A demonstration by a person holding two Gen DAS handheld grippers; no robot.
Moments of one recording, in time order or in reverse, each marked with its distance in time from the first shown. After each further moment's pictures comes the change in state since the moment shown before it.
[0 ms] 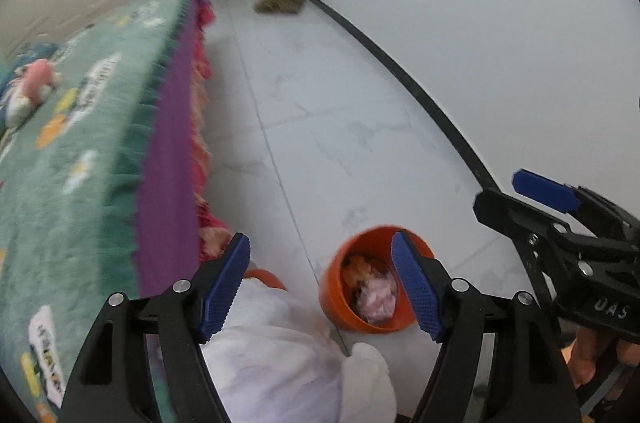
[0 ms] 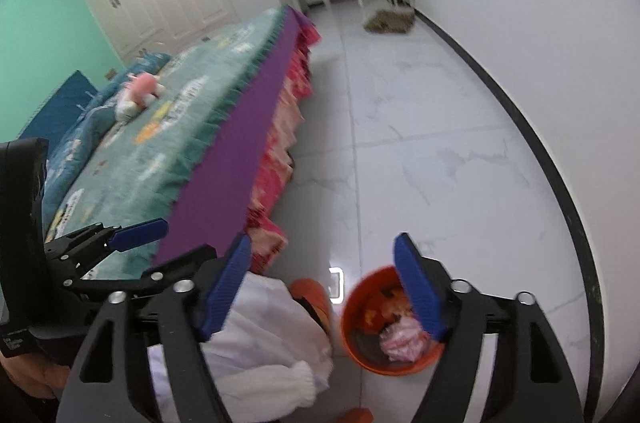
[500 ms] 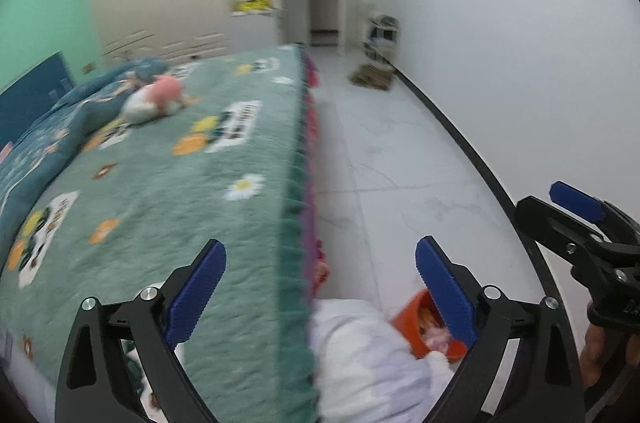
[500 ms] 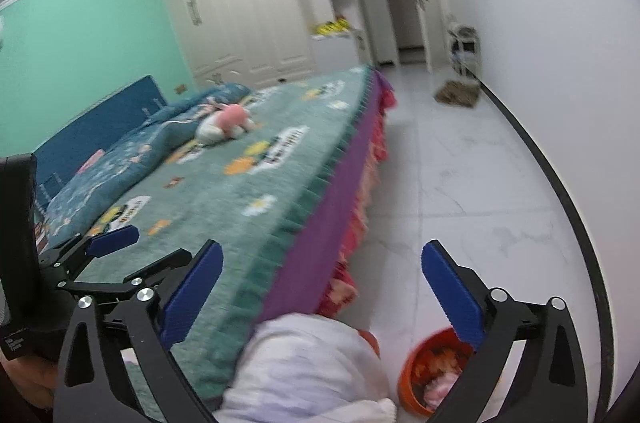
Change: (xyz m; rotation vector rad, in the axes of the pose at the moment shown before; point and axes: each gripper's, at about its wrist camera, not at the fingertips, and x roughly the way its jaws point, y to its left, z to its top) left arm -0.135 0.071 -0.042 -0.178 -0.254 0.262; right arm -0.064 0.127 0.010 -0.185 -0.198 0.179
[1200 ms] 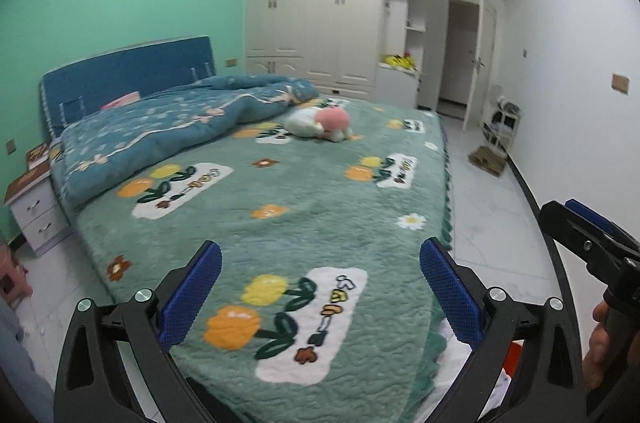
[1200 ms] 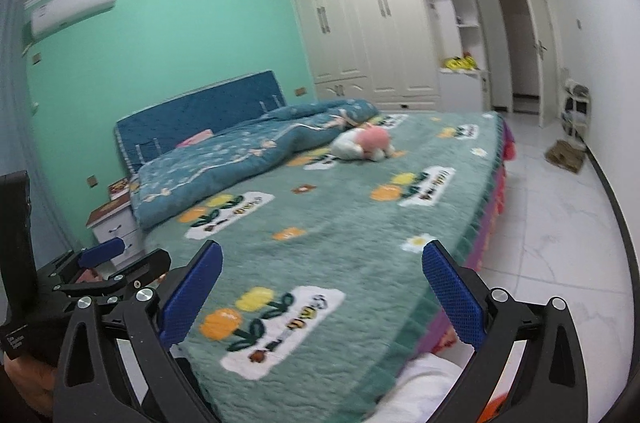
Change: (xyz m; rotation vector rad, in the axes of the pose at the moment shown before) left arm -0.148 0.133 -0.058 -0.321 -0.199 0.359; right arm -0.032 0.177 0.008 -0.241 -0.074 0.350
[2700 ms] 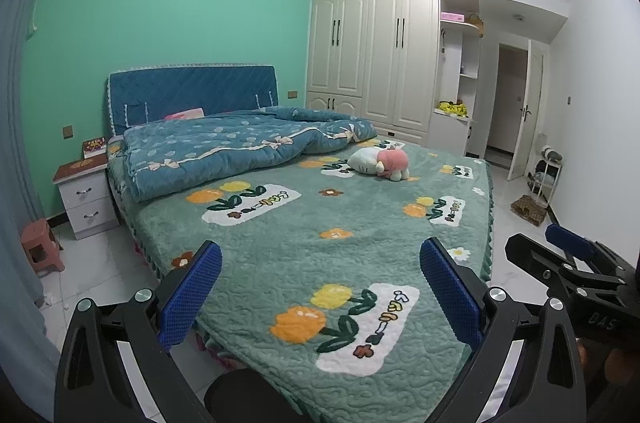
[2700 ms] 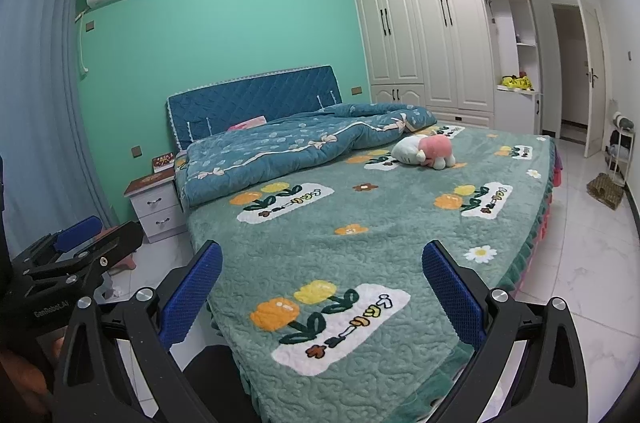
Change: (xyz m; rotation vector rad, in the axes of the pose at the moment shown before) left arm -0.070 0.055 -0.020 -0.097 -0.143 0.149; right arm 0.004 0.075 -0.013 -0.114 0.015 0.151
